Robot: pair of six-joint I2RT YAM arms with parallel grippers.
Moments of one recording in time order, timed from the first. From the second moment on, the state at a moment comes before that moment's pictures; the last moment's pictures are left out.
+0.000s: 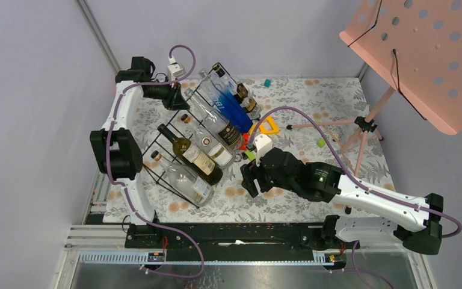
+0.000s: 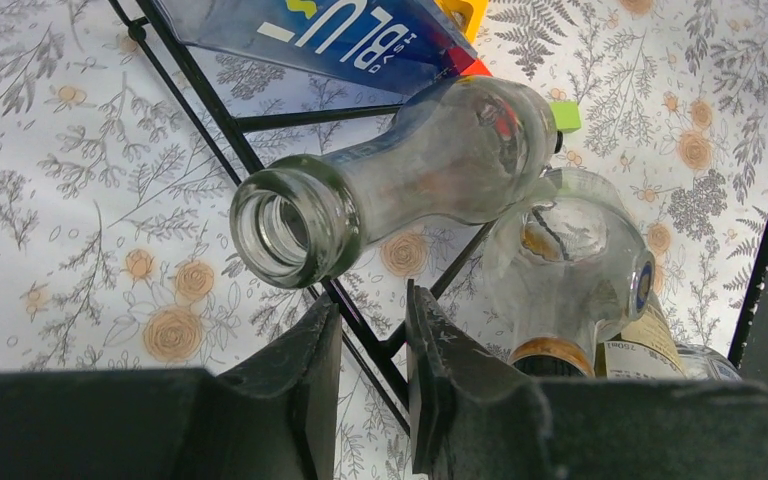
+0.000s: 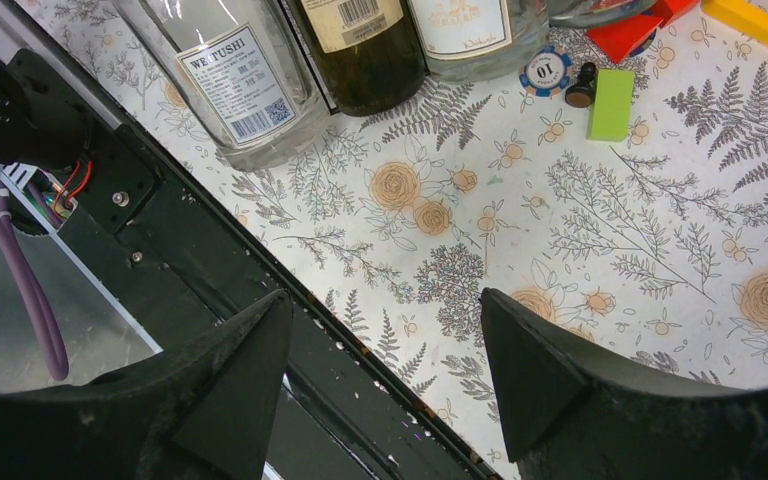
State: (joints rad) left arm 0.04 1.96 1.88 -1.05 0.97 0.79; right arm 1.16 1.07 1.05 -0.66 0.22 0.39
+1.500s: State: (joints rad) left arm -0.03 1.93 1.86 -0.85 0.80 0.74; right arm 1.16 1.09 1.08 -0.70 0.22 0.37
